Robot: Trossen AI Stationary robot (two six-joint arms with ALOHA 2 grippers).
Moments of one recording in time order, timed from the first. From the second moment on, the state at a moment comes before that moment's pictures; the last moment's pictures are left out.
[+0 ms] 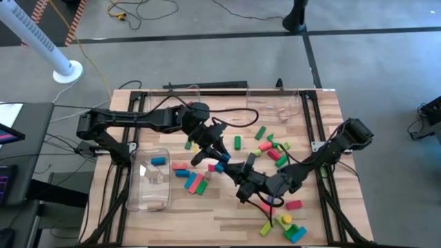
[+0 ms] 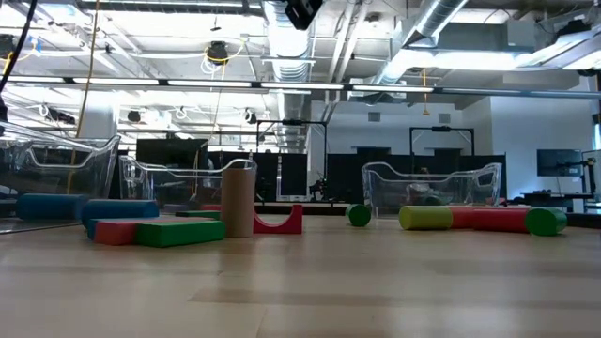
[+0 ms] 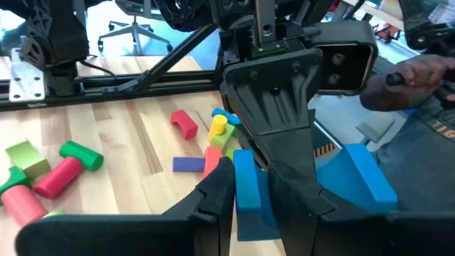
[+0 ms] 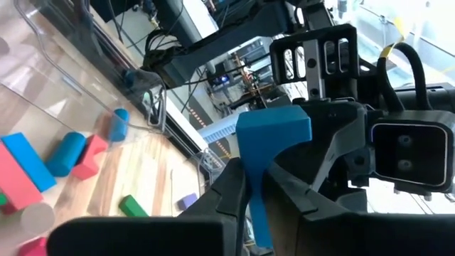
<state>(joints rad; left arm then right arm) 0.08 1.55 1.37 -0.21 0.64 0.02 0.53 1.64 1.05 0.57 0.94 -1.04</state>
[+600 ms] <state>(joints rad) 0.07 1.55 1.37 -0.18 0.66 0.02 0.56 1.64 1.05 0.47 0.95 -0.93</state>
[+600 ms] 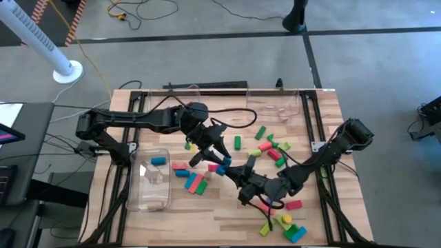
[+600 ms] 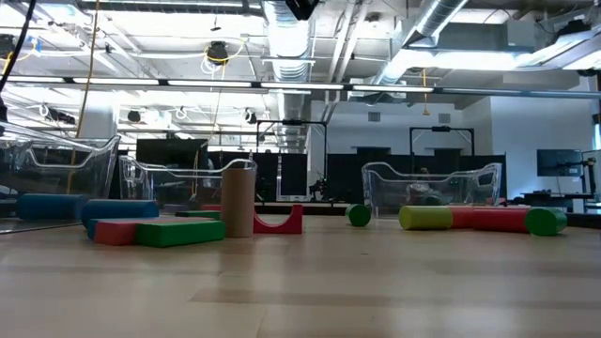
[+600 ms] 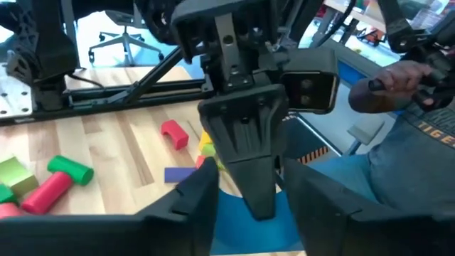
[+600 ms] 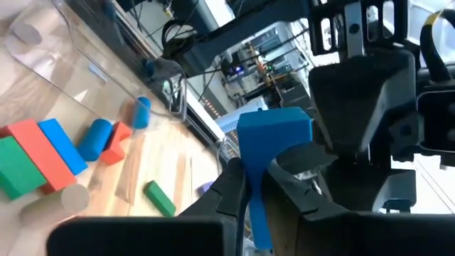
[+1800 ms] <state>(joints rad) -0.07 1.28 1.02 -0.55 0.24 0.12 -0.03 1.40 1.05 -0.45 0.75 -0.08</state>
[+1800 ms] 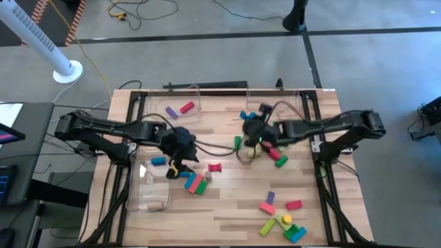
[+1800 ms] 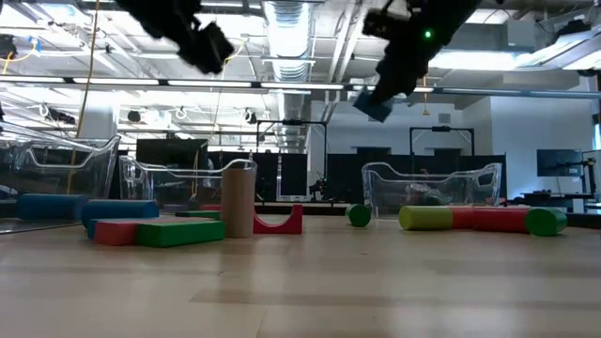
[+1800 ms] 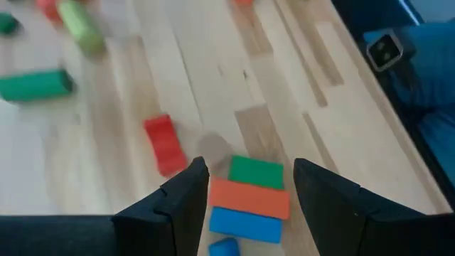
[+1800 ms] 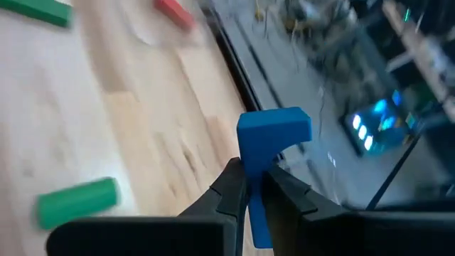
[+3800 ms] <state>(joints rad) -0.41 1.28 0.73 -0.08 -0.03 0.03 -0.77 1.61 1.05 -0.60 0.02 0.03</state>
